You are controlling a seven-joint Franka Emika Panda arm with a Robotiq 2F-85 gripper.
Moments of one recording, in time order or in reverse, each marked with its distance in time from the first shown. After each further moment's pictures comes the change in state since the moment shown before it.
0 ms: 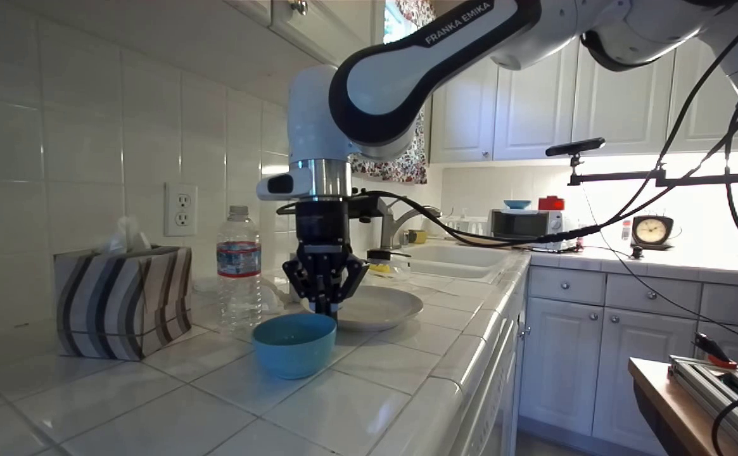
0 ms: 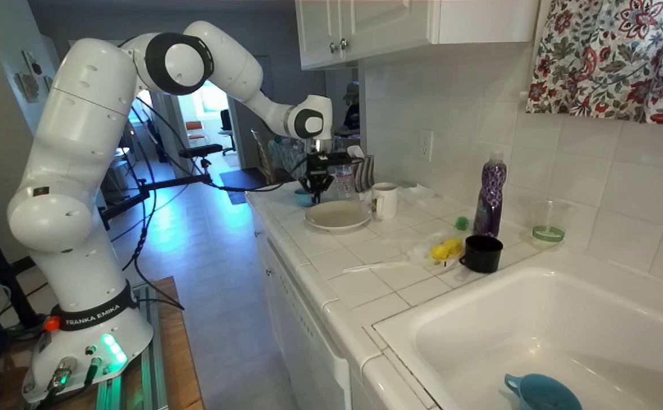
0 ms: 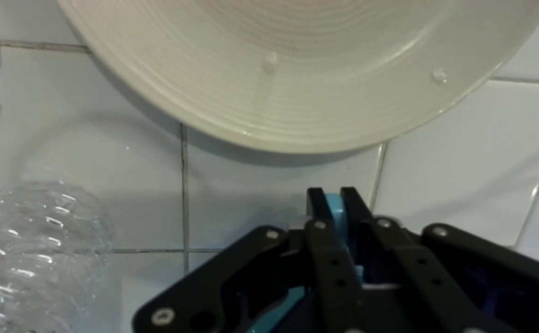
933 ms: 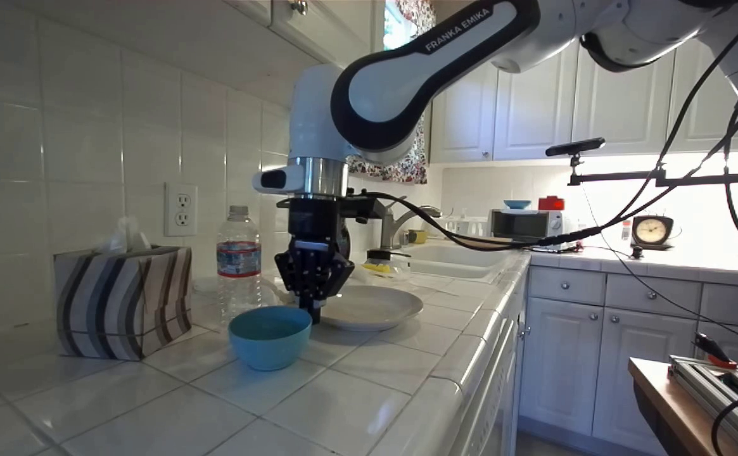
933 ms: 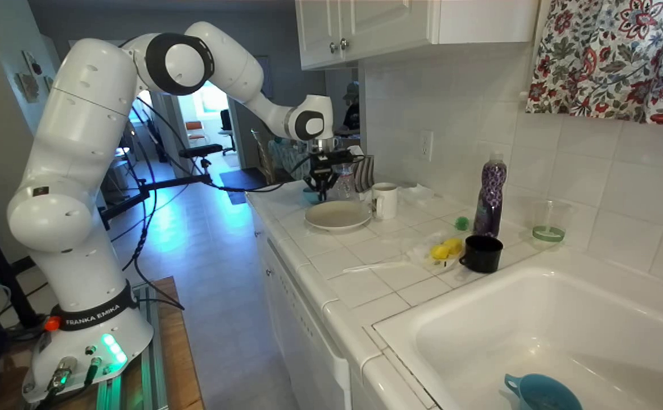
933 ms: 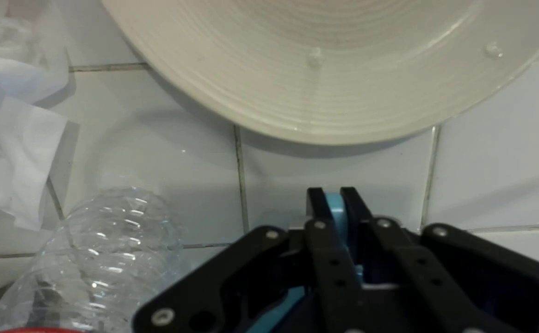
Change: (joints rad) arm -0.005 0.002 -0.003 -0.011 -0.009 0.118 0.113
